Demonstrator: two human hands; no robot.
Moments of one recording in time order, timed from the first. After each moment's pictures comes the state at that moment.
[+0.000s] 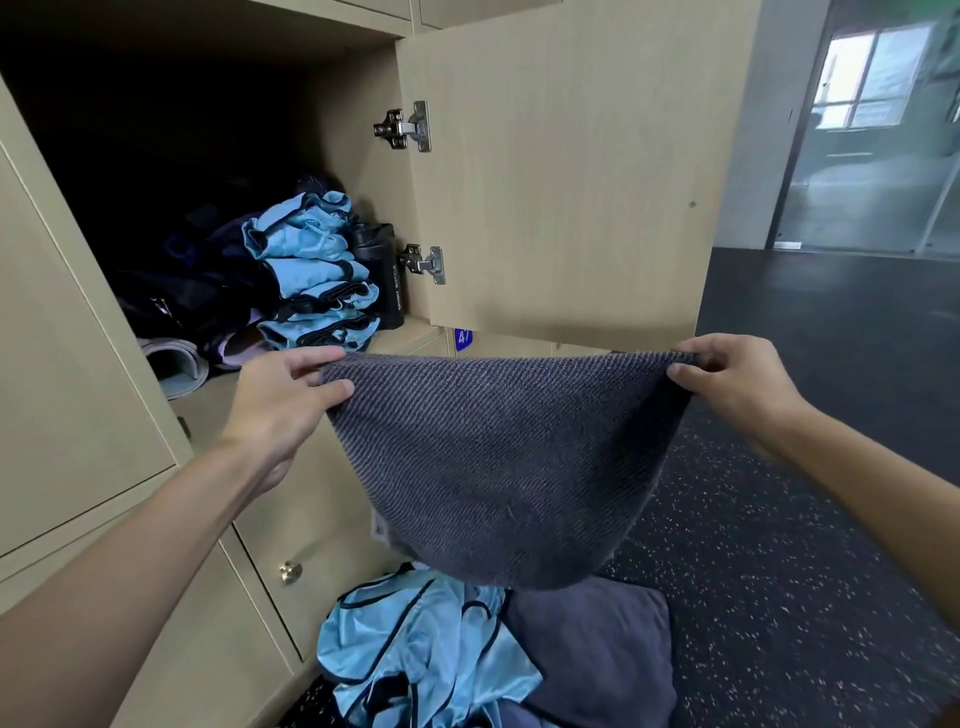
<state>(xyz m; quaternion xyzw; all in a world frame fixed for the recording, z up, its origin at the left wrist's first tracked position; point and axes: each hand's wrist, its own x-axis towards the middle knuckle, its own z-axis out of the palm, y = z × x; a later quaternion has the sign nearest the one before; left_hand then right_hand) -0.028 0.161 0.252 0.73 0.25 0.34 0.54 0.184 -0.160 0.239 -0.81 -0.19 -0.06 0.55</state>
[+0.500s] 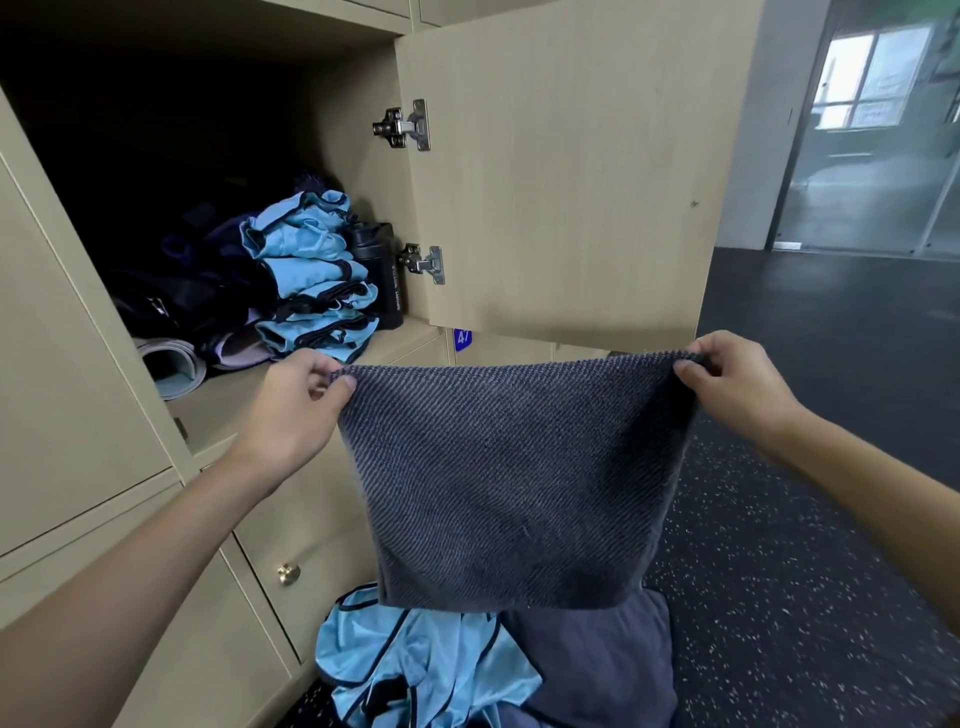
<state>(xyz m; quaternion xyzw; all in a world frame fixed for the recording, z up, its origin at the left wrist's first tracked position) -0.030 0.152 0.250 0.85 0.25 0.33 0.32 0.182 -0.160 0.241 -0.85 -0.21 -0.08 0.47</state>
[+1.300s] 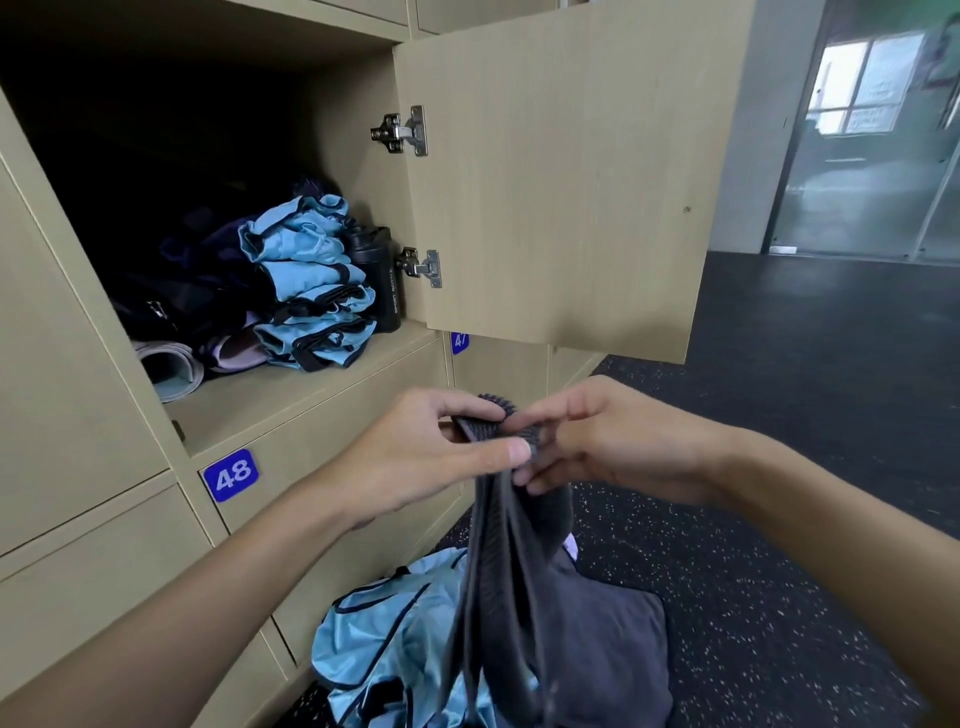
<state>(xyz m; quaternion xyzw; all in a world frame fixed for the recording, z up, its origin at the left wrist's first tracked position) -0.021 0.063 0.256 0.86 0.07 0.12 0.49 0.084 -0.112 0.266 -0.68 -0.37 0.35 0.53</state>
